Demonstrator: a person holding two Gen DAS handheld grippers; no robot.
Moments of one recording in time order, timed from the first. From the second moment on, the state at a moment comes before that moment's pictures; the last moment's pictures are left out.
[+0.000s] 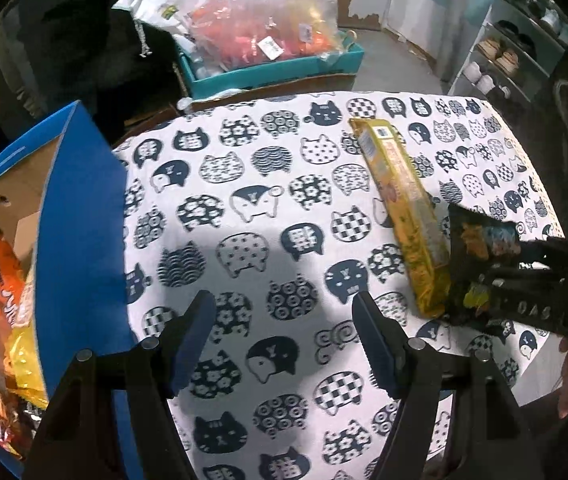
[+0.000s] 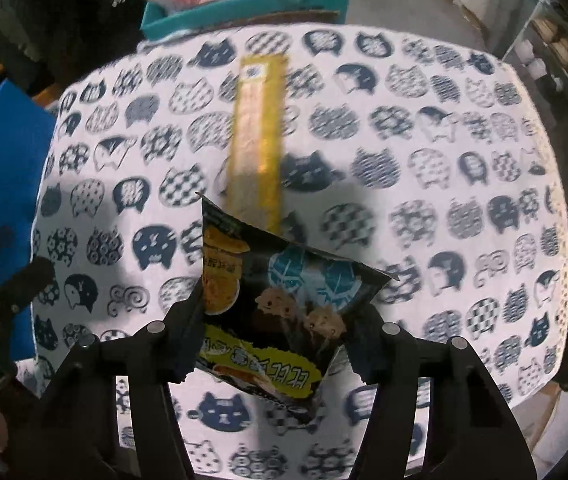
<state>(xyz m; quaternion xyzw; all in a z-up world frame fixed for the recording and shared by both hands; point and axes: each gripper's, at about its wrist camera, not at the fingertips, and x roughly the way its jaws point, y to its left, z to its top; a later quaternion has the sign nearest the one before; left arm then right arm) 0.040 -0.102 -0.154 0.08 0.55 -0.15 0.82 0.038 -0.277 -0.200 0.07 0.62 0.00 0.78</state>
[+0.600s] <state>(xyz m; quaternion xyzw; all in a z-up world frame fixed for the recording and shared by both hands) 0.066 -0.175 -0.167 0.06 0.58 -0.16 0.80 0.044 -0.335 -0.178 0.03 0.58 -0.03 0.81</state>
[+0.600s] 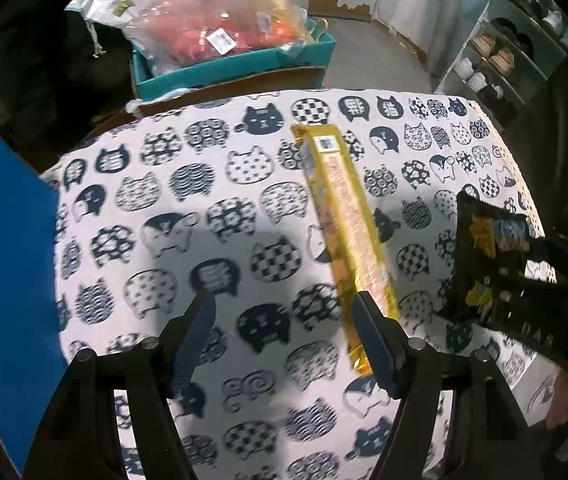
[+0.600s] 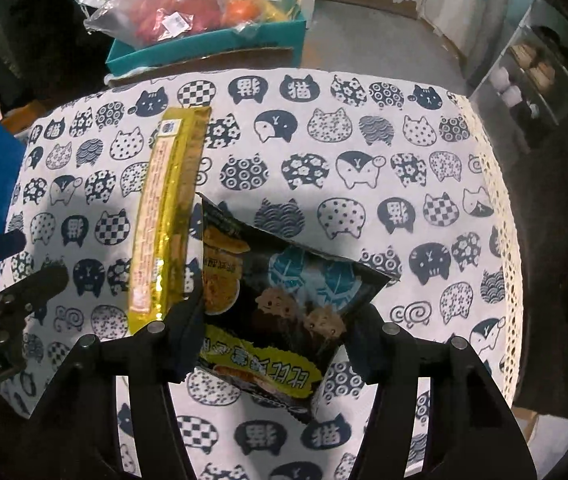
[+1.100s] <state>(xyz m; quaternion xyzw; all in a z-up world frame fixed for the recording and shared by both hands) 0.097 -0.229 -0.206 0.04 0.61 -0.16 0.77 0.058 -0.359 -0.199 0.03 0.59 -0.04 0.81</state>
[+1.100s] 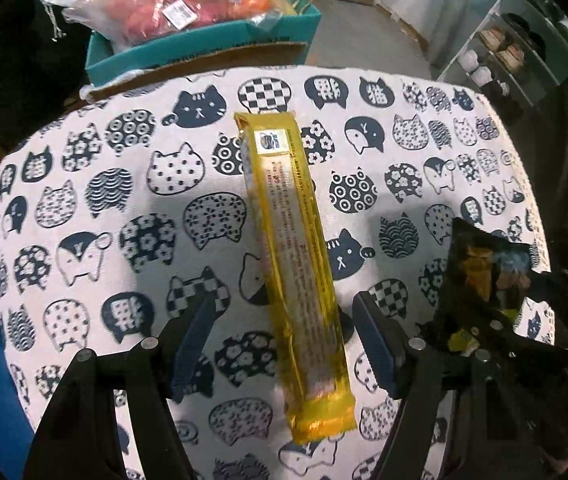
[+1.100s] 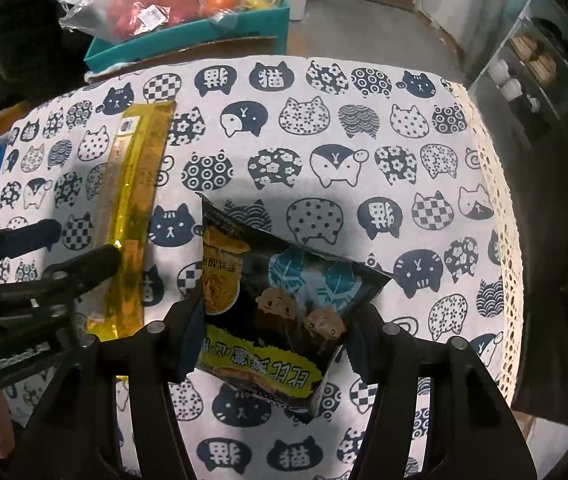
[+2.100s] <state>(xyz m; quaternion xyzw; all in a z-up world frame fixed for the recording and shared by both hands) 0.080 -0.237 -0.184 0.13 0.54 -0.18 0.81 0.062 -0.358 -0.194 0.03 0.58 -0.03 0.81</state>
